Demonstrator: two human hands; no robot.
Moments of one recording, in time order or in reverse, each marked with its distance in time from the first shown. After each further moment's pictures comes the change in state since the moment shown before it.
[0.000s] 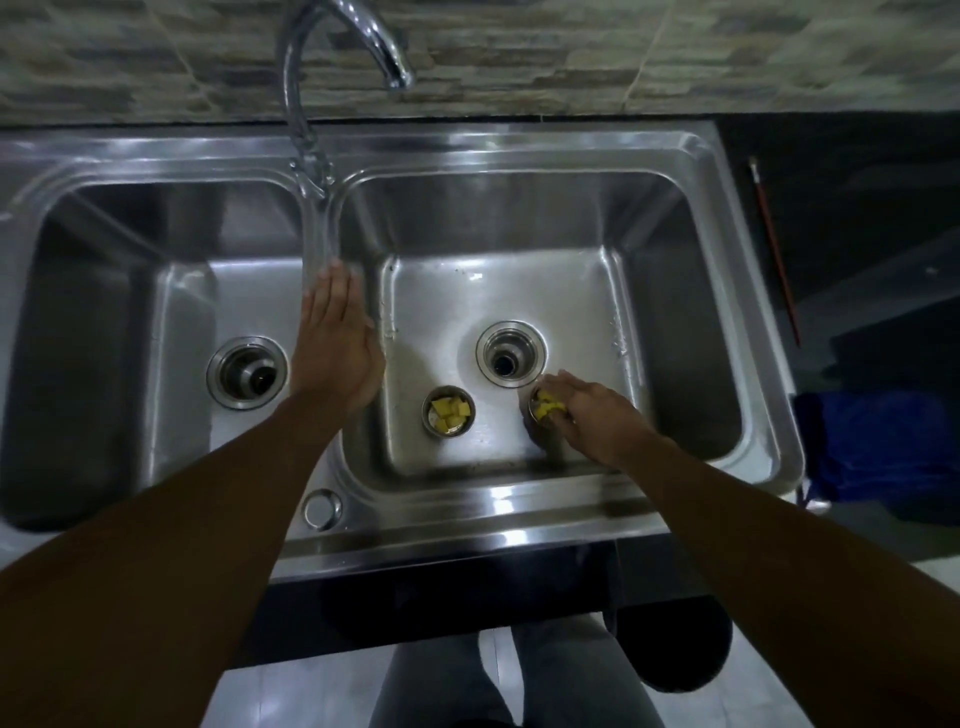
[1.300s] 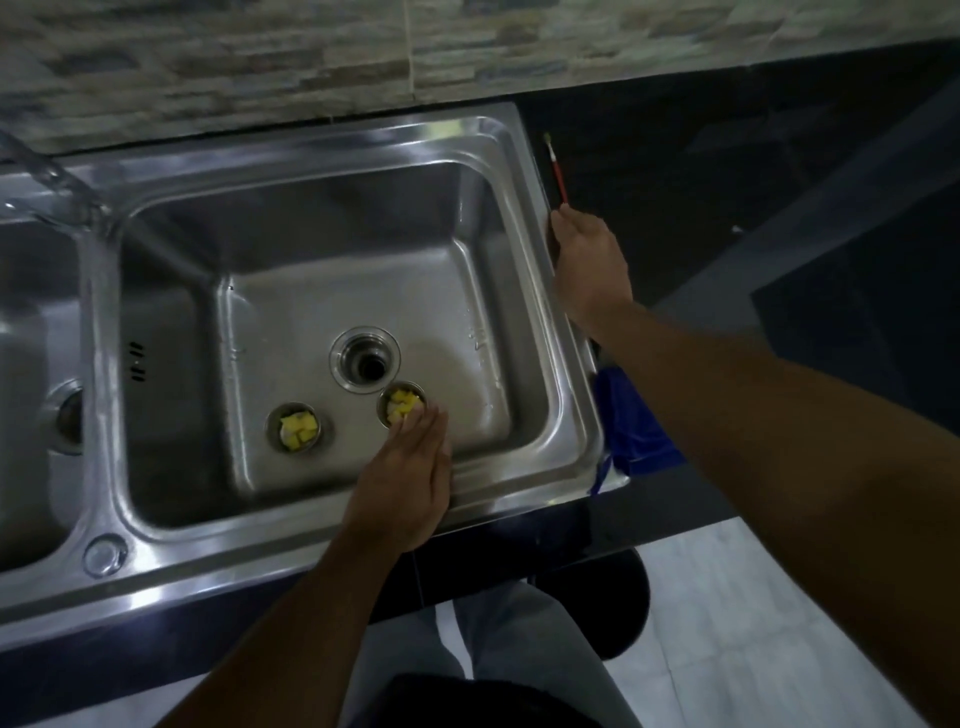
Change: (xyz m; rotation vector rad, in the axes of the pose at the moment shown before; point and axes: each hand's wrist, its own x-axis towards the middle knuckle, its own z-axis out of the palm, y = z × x) left_hand -0.099 0.256 0.082 -0.254 -0.249 0.164; right_hand 0.011 0.181 -0.139 -0.016 0.643 0.166
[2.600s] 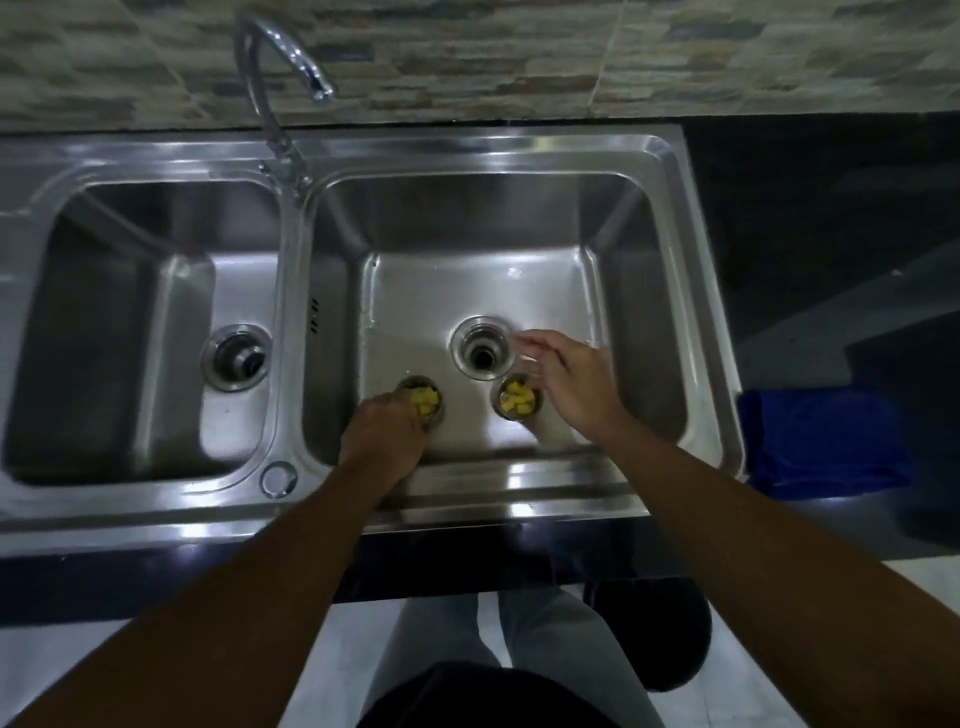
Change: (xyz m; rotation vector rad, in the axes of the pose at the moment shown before) left_hand -0.017 -0.135 -0.084 0.057 -0.069 -0.546; right_hand -0.104 -0.173 0.054 0.918 -0.348 0.194
